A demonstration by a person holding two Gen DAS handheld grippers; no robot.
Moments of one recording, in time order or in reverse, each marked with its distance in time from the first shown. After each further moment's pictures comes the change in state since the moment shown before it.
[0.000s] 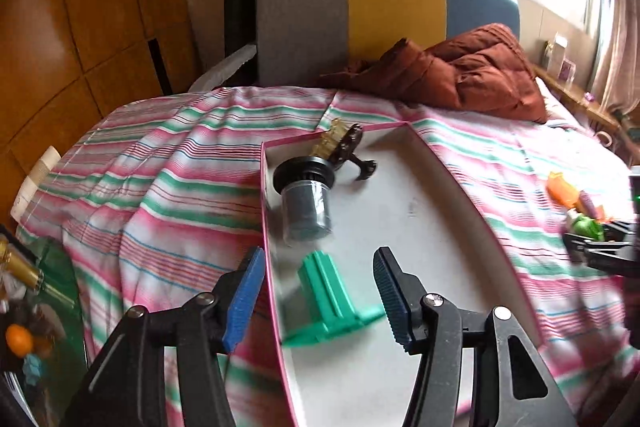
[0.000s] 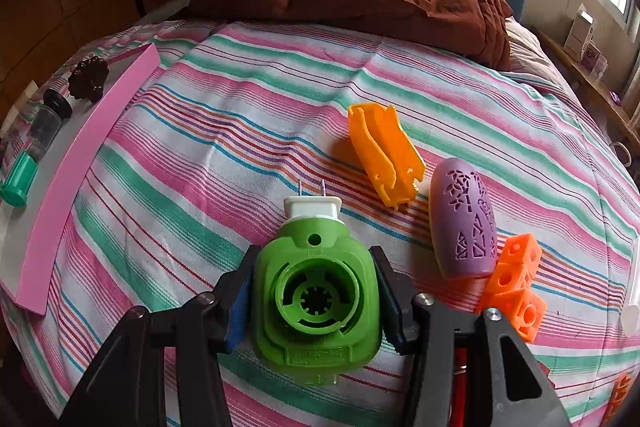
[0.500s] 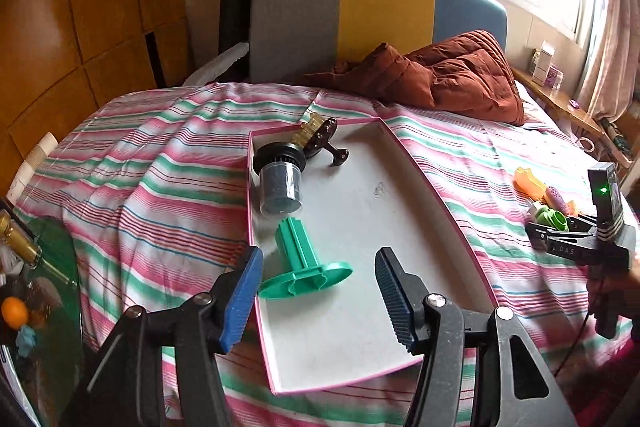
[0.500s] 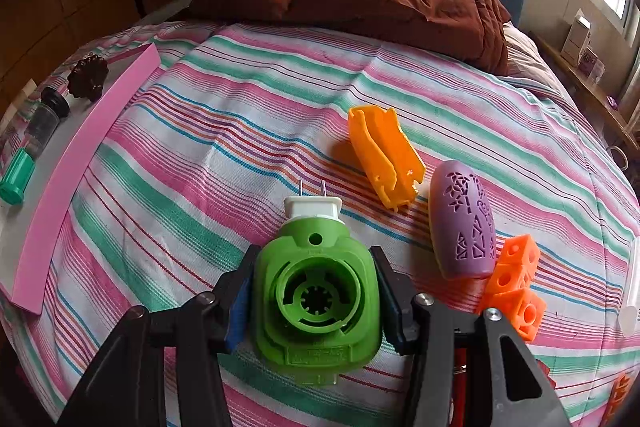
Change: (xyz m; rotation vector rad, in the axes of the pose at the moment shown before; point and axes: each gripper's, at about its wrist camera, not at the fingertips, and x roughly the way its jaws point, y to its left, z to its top) left arm -0.039 -0.012 -0.018 -0.029 0.001 -0.042; right arm 0.002 0.003 -0.002 -0.008 -0.018 -0.014
